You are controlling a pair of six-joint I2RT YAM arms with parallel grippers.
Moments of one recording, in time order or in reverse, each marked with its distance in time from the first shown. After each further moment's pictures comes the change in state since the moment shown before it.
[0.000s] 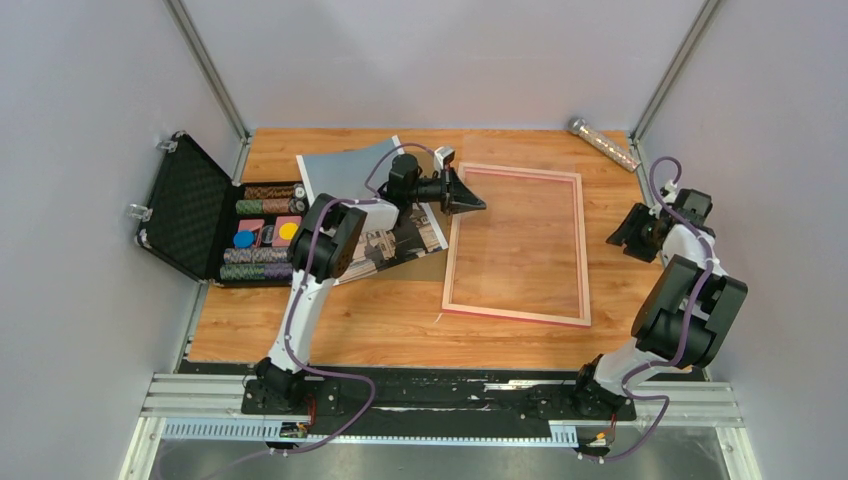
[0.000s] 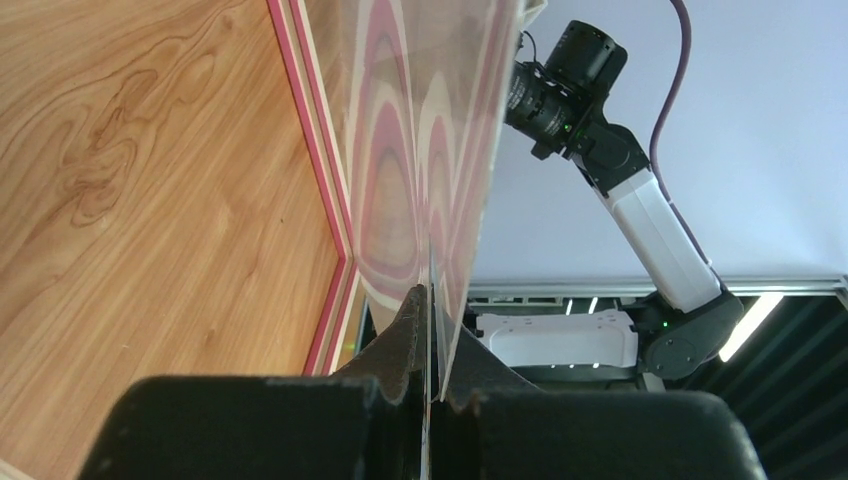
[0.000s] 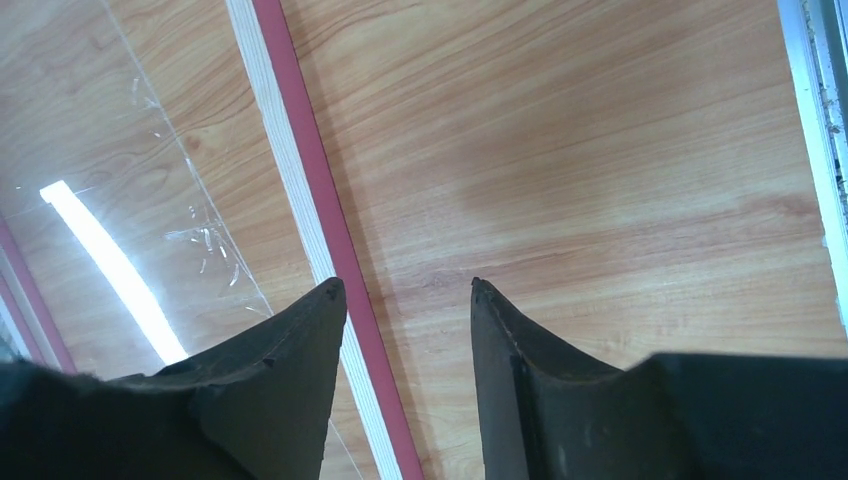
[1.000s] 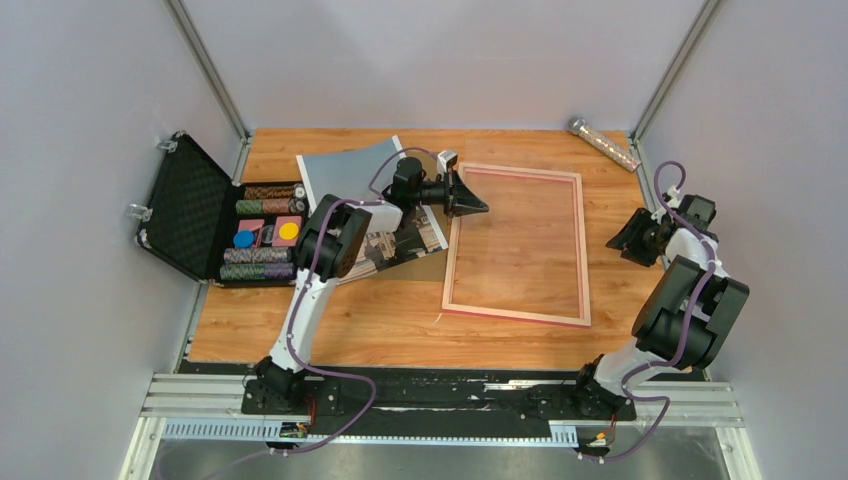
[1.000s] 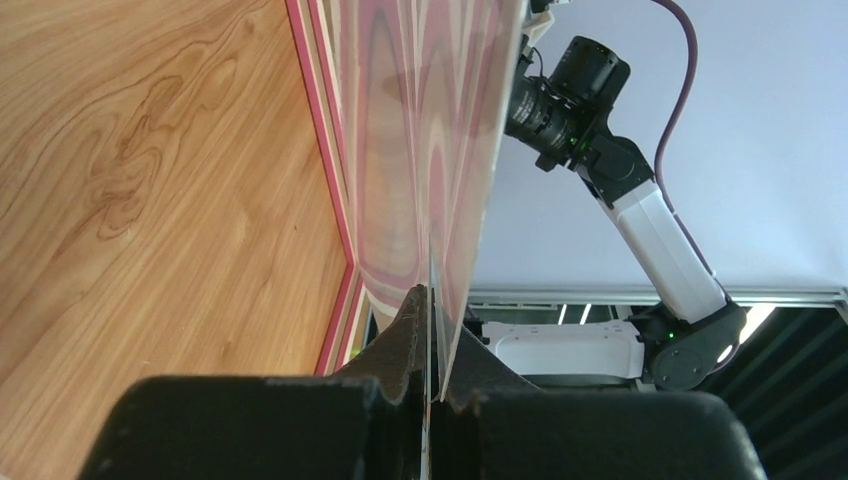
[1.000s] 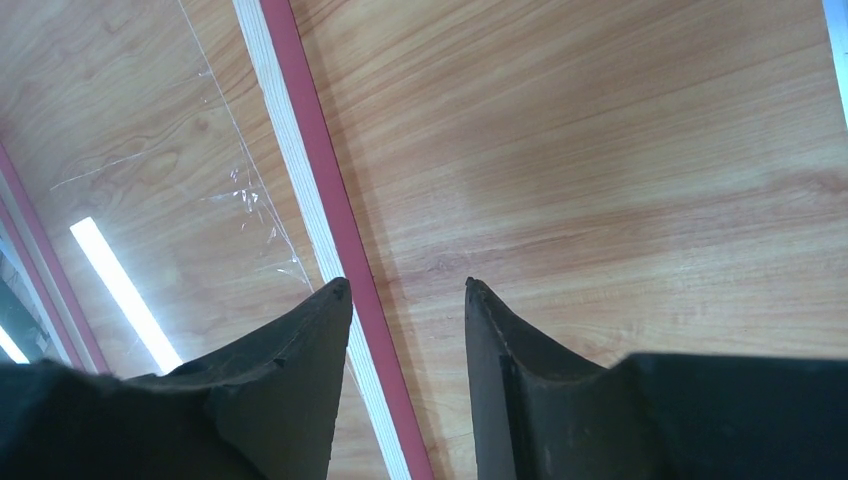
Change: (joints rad) left arm -0.015 0.052 0.036 0.002 -0.017 -0.011; right arm -0.038 -0.002 -0.023 -0.006 -0.069 0.003
